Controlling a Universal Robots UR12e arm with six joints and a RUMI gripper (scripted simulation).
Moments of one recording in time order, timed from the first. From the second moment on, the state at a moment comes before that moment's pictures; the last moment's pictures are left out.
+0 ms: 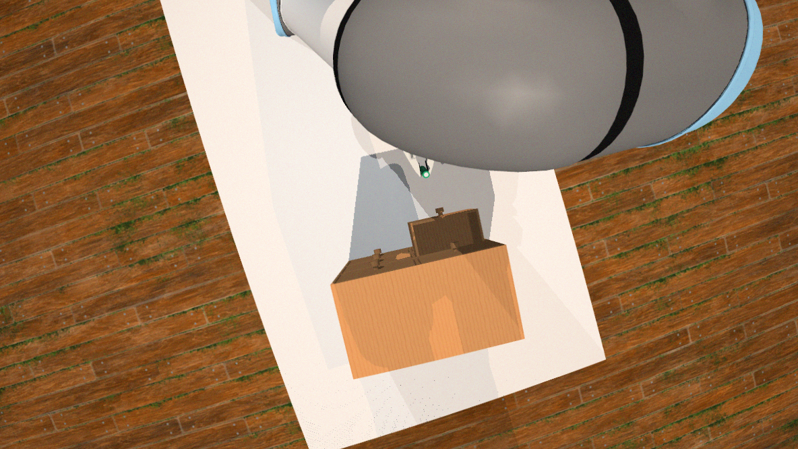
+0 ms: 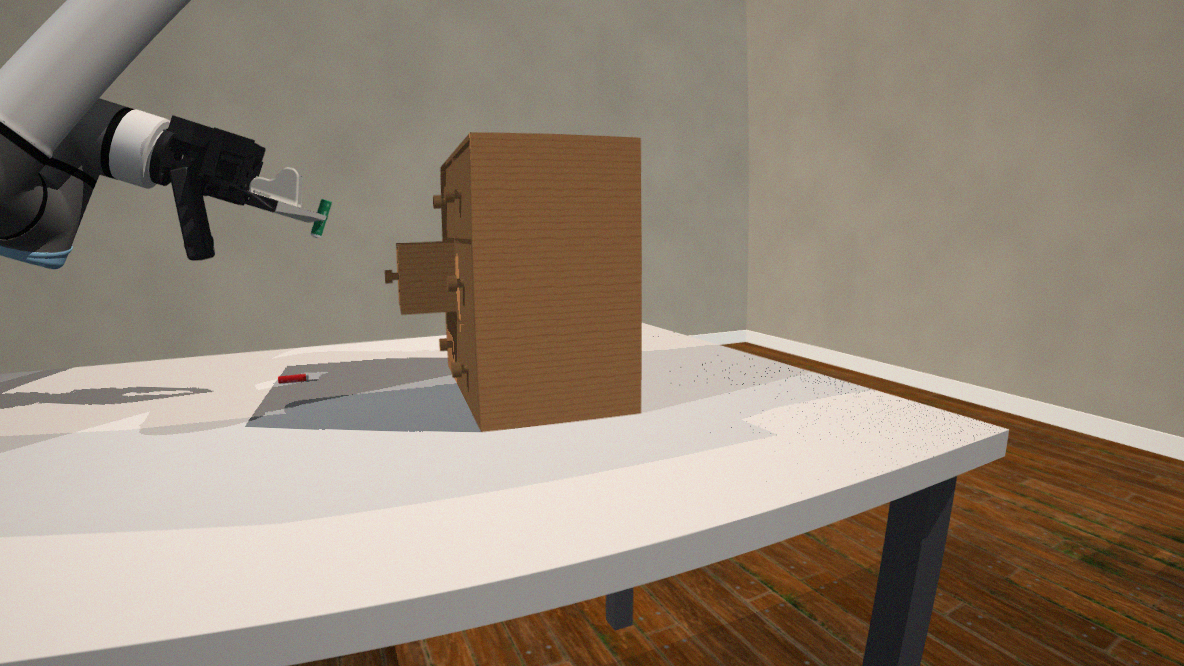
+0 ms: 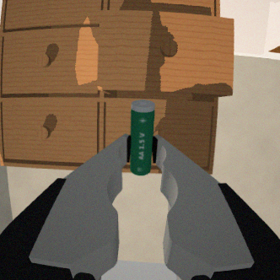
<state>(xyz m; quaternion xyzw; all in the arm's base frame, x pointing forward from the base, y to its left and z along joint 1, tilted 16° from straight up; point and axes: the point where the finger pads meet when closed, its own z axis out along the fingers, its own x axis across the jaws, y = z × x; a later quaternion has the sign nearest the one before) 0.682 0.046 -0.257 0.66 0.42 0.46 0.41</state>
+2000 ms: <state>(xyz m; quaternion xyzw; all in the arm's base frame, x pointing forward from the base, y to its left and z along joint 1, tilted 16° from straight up) 0.792 0.017 -0.246 0.66 0.42 0.46 0.41</state>
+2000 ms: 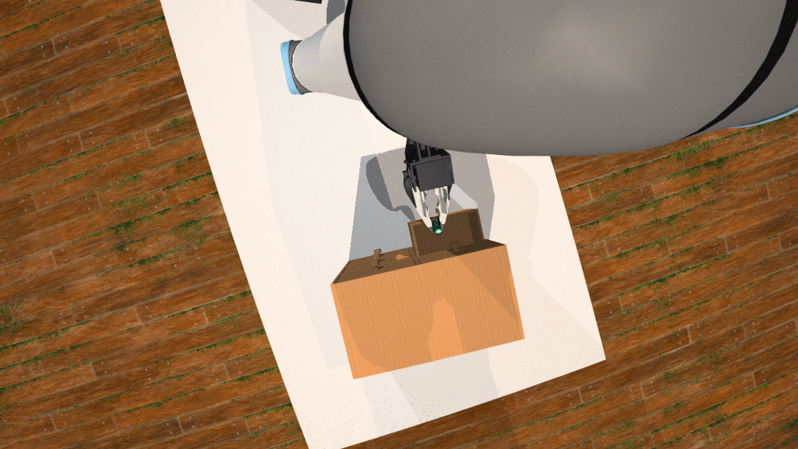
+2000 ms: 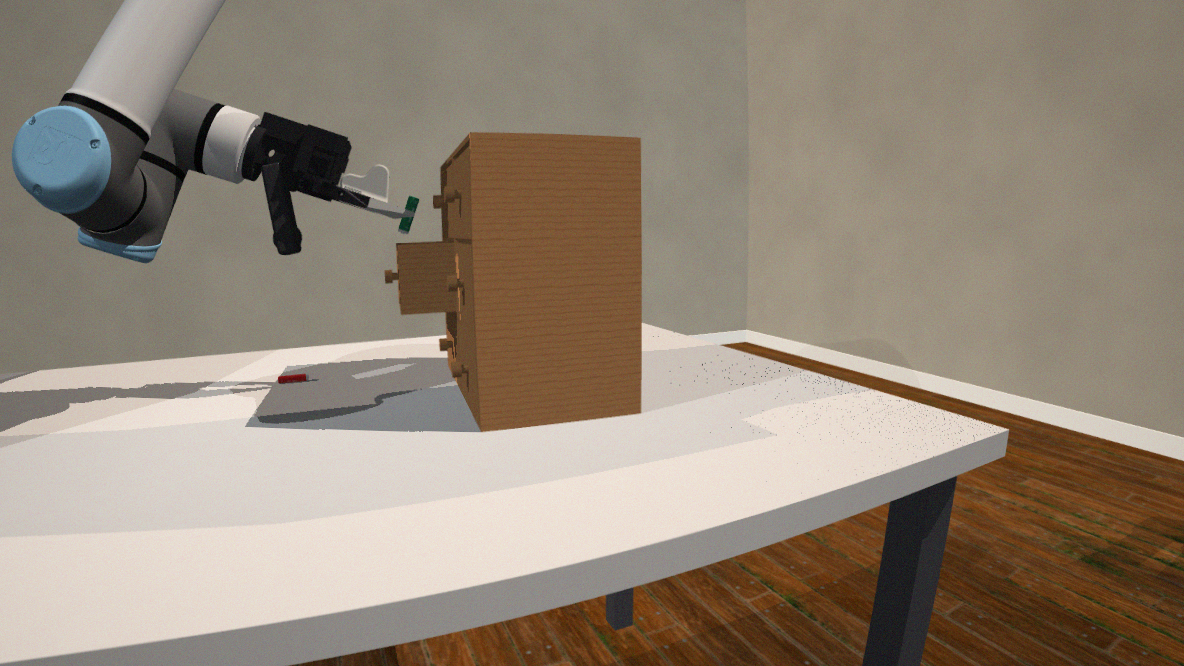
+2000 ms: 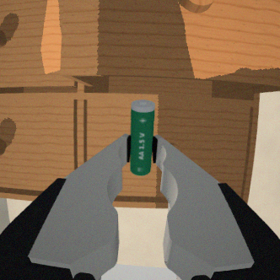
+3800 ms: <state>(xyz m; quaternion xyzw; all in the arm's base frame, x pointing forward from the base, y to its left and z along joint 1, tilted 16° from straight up) 0.811 0.012 -0.244 0.66 0.42 0.46 0.41</state>
